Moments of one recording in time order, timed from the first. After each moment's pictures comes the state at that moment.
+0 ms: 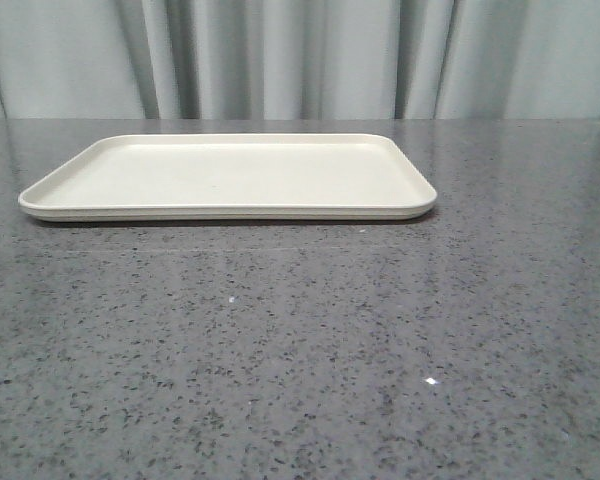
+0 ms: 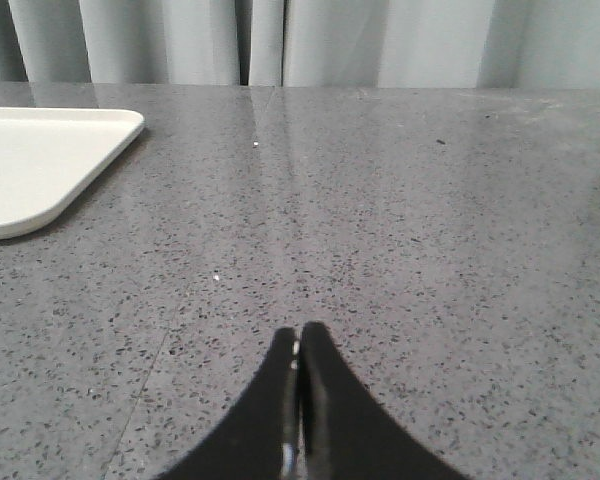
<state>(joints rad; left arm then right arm) -0.08 0.00 0.00 0.07 0.19 -0.12 0.09 -0.01 0.03 0.03 0.16 0.03</state>
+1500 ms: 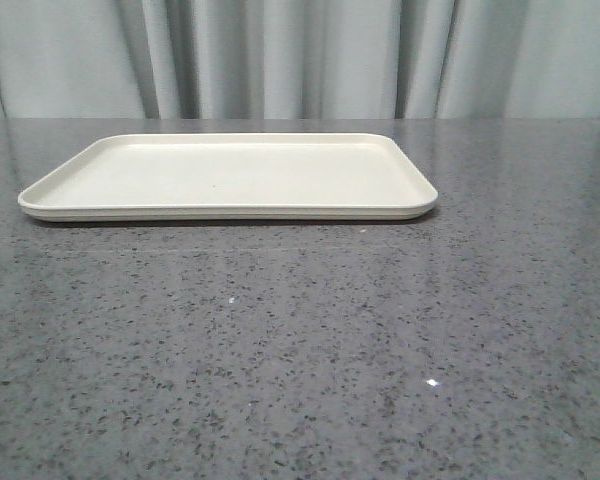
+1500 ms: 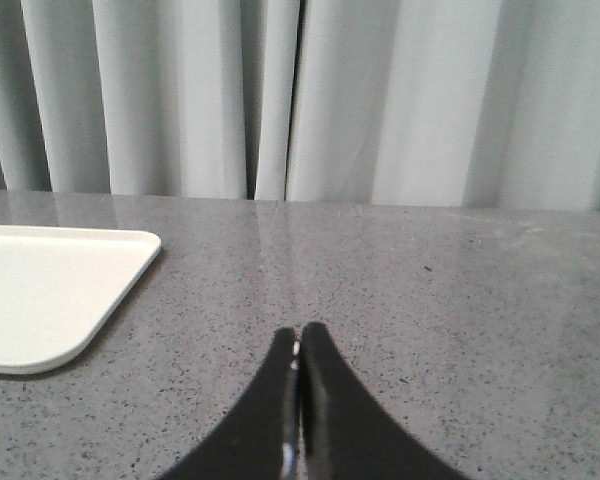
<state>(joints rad) -0.08 0.01 -0.23 -0.06 0.29 -0.12 0.09 -0.01 -0.15 0.04 0.20 0.01</state>
